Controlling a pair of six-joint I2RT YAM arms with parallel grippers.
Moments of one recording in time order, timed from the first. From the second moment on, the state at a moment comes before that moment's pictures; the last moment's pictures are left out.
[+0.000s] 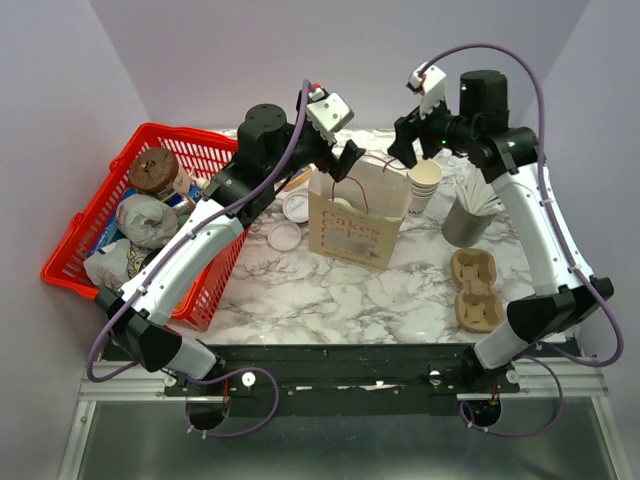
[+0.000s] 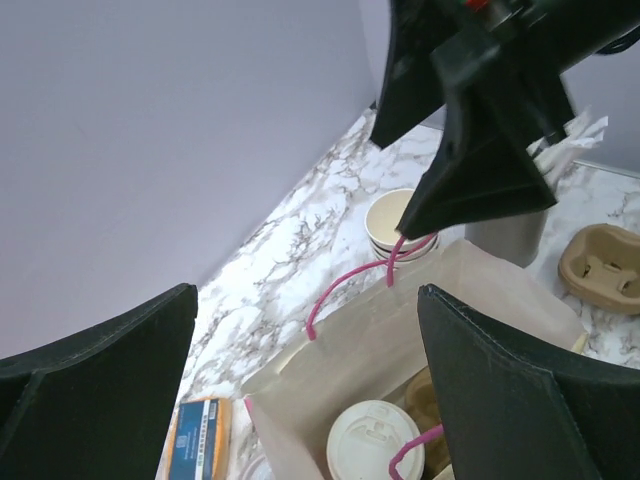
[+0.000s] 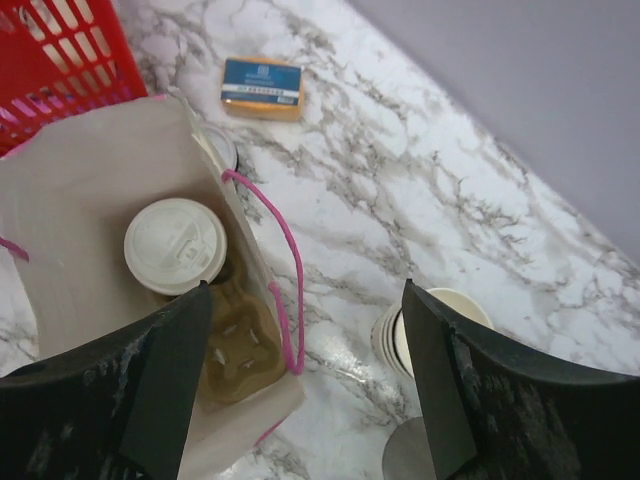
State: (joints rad) left arm -0.64 1.46 1.61 -0.17 0.28 0.23; right arm 0.32 1.60 1.91 -0.80 -0.36 -0.32
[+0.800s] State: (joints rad) left arm -0.58 1.41 1.65 -0.34 0.26 0.30; right arm -0.05 1.44 1.56 -0.90 -0.35 -0.45
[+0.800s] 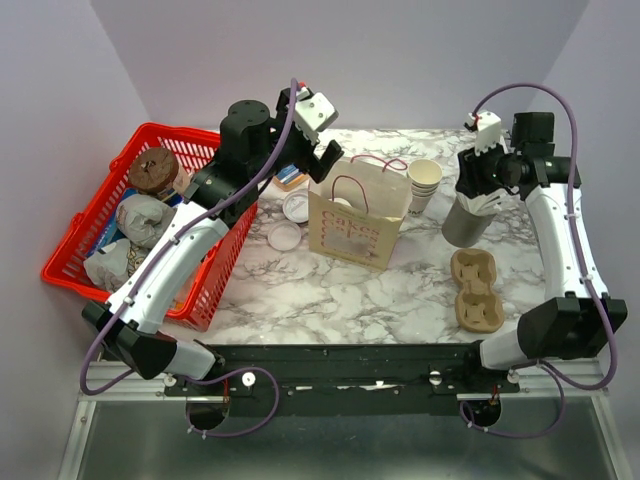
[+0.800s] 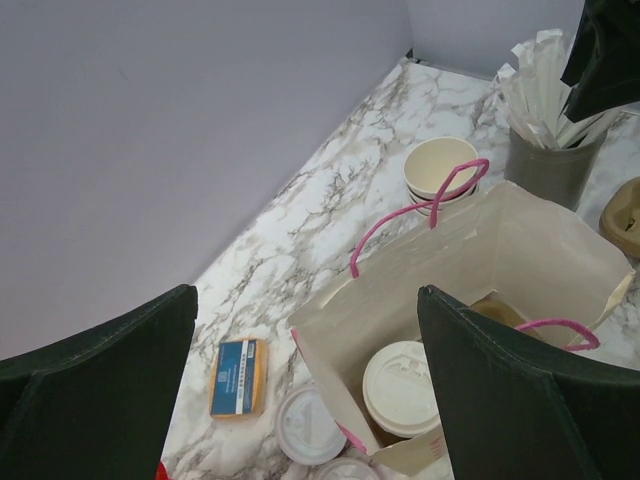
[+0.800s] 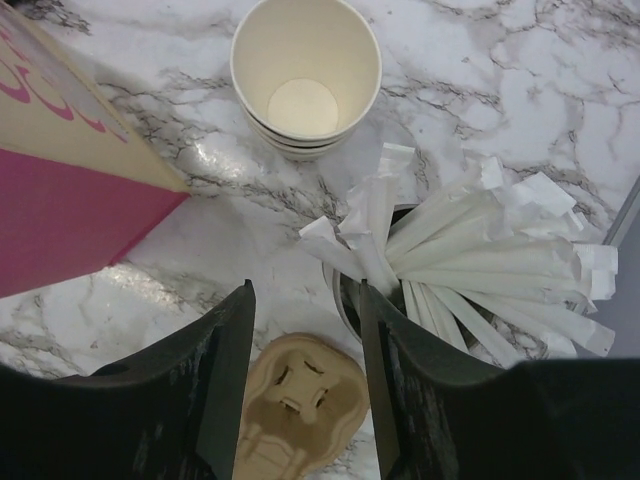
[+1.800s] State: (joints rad) left arm -0.58 1.43 1.64 -0.35 0.26 0.30; right arm -0.08 1.60 1.62 -0.84 -0.34 -0.42
